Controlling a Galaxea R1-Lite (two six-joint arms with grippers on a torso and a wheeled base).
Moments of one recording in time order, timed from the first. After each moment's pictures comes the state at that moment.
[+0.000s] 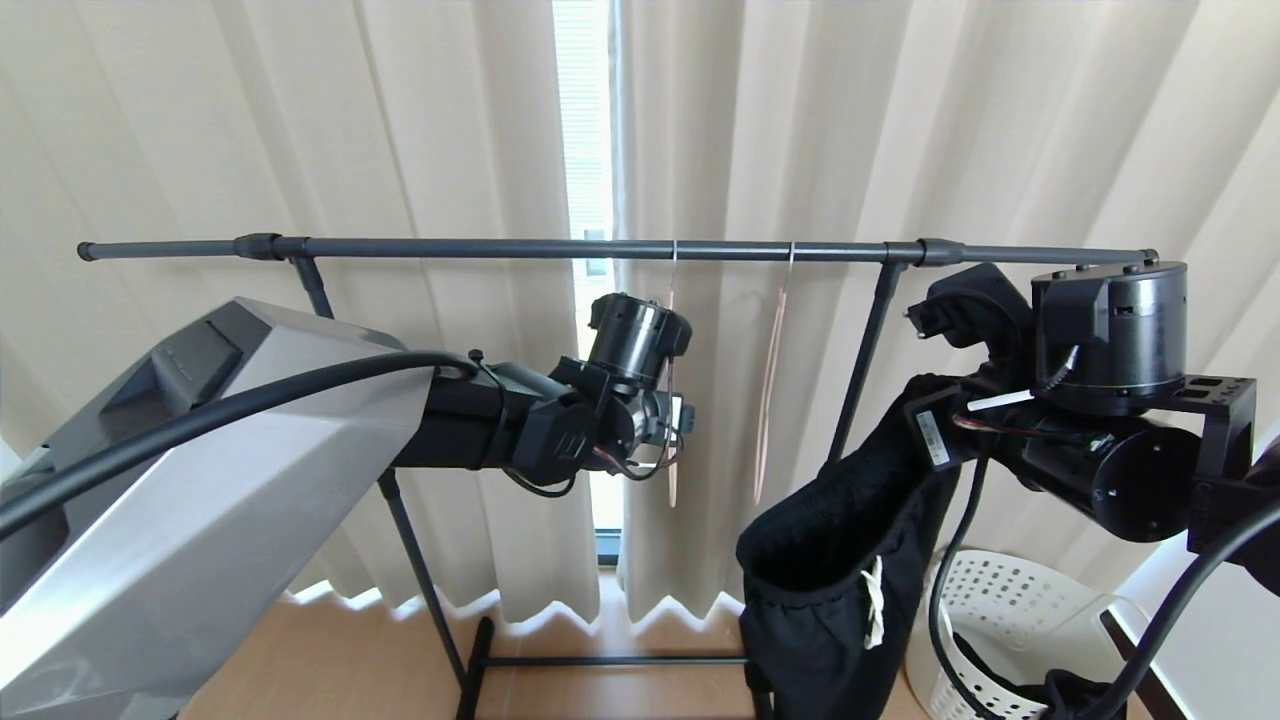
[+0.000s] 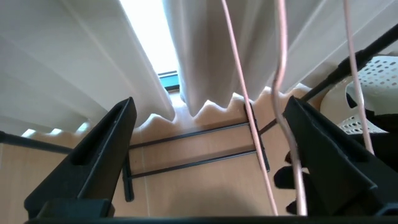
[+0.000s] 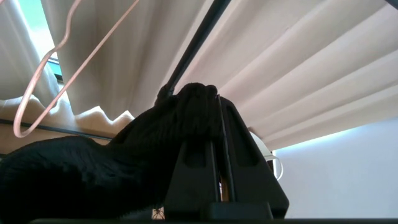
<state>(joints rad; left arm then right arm) -0.66 2.27 -1.64 -0.06 0.42 -0.18 0.50 1.63 -0.88 -0.32 -0.60 -0.16</state>
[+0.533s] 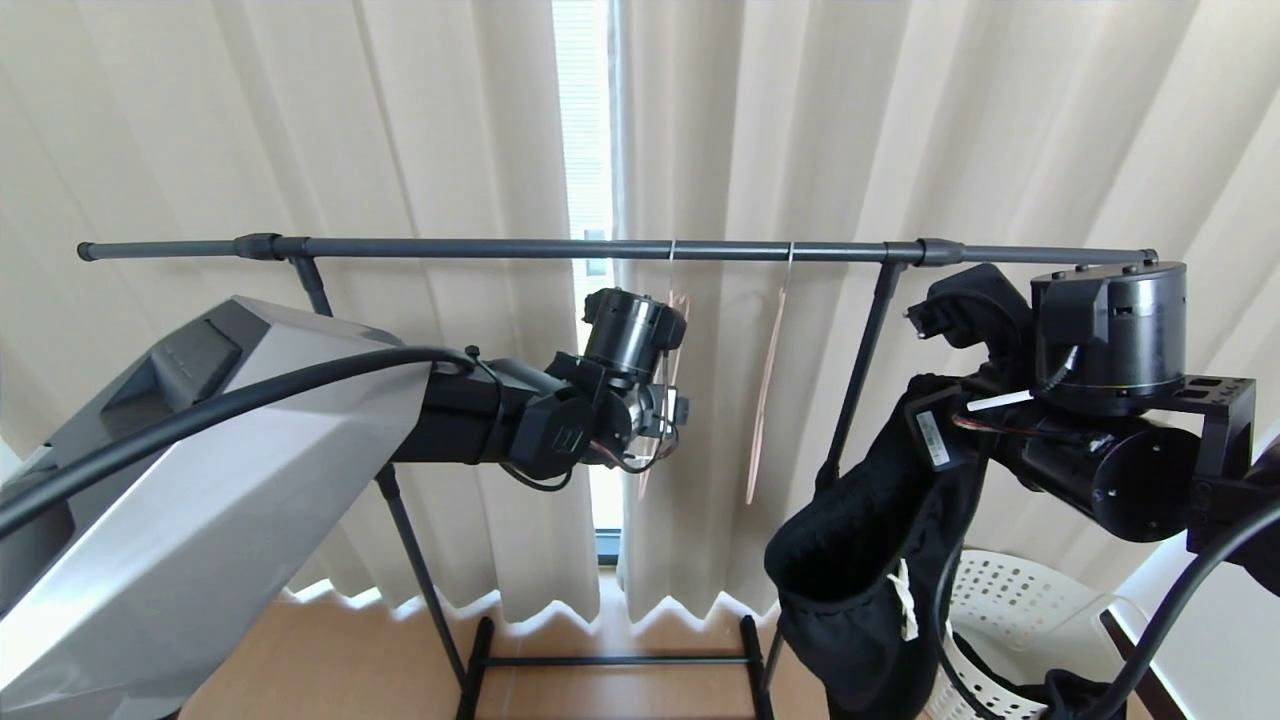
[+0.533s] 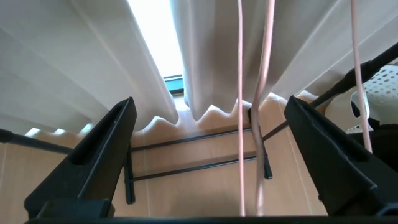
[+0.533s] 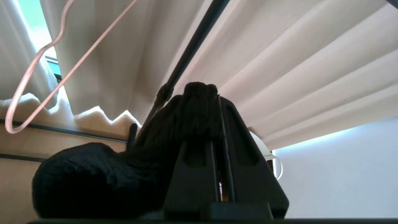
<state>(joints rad) -0.65 2.28 -1.66 -0.06 0.44 -0.19 0.50 1.63 -0.88 -0.32 -0.60 -0.16</state>
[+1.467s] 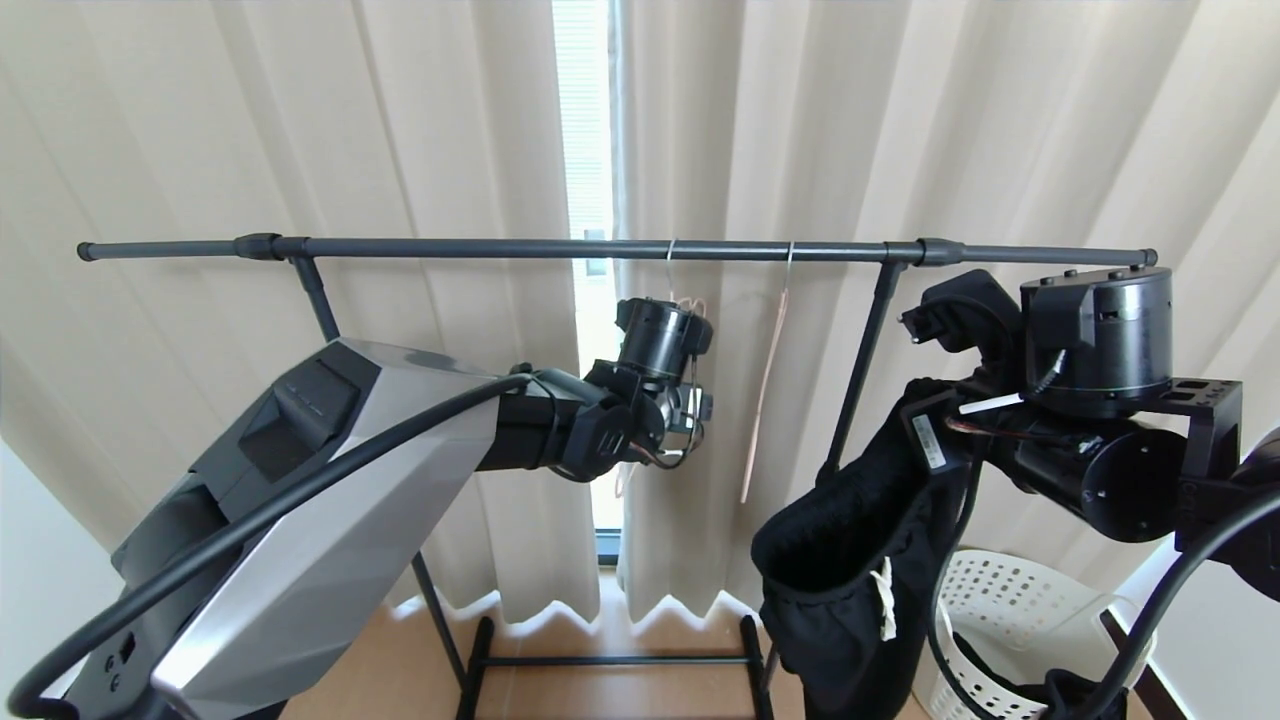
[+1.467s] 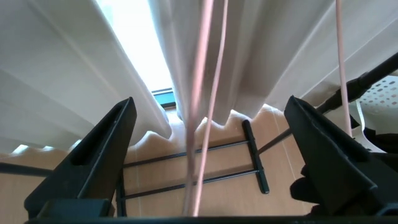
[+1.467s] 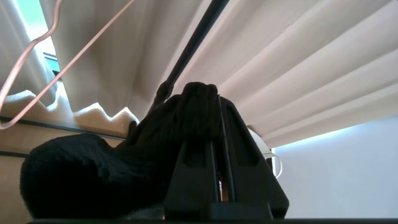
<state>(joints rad) -0.66 2.42 -1.86 -0.06 0.44 -0.16 0.50 1.65 -0.88 -0.33 -0.60 -0.16</state>
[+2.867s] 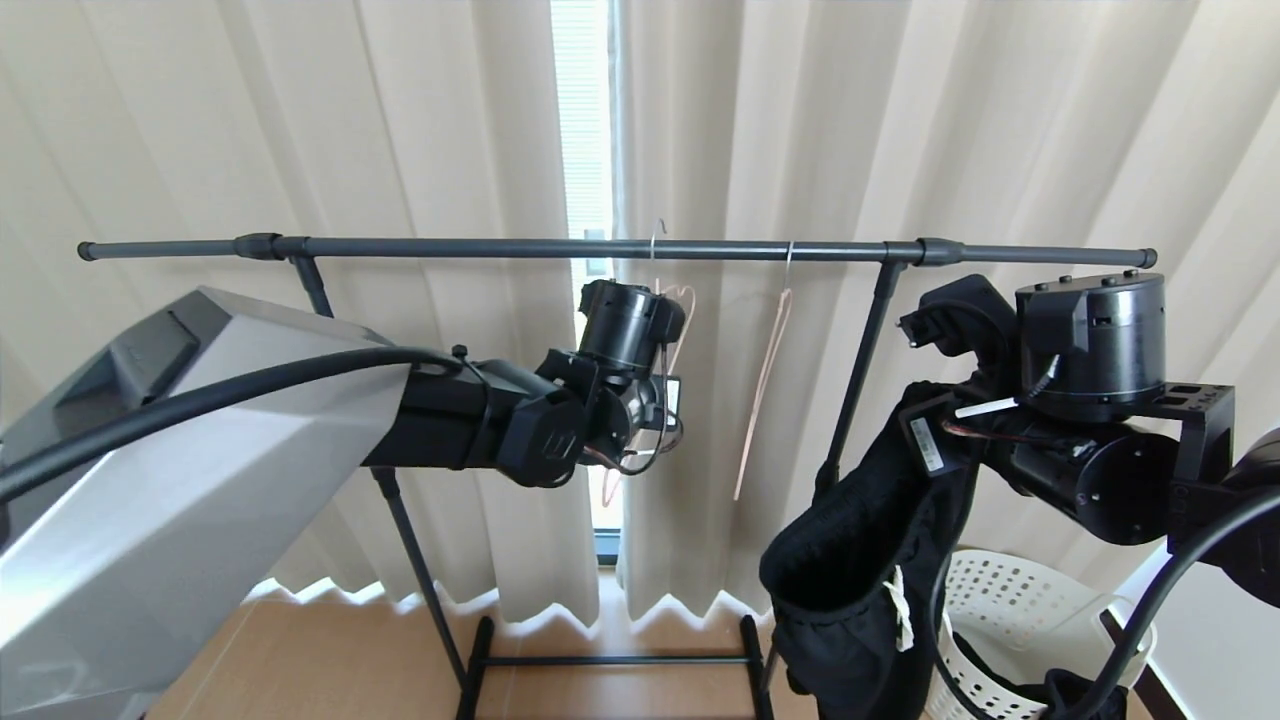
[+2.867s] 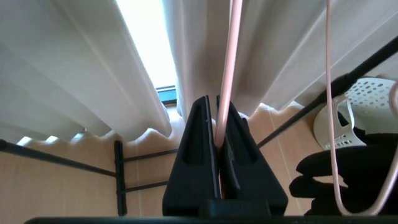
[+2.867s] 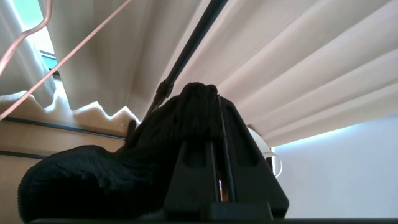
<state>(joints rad) -0.66 2.22 -1.58 -0.15 0.44 -0.19 0.49 1.66 -0.87 -0.34 -0.60 -0.16</state>
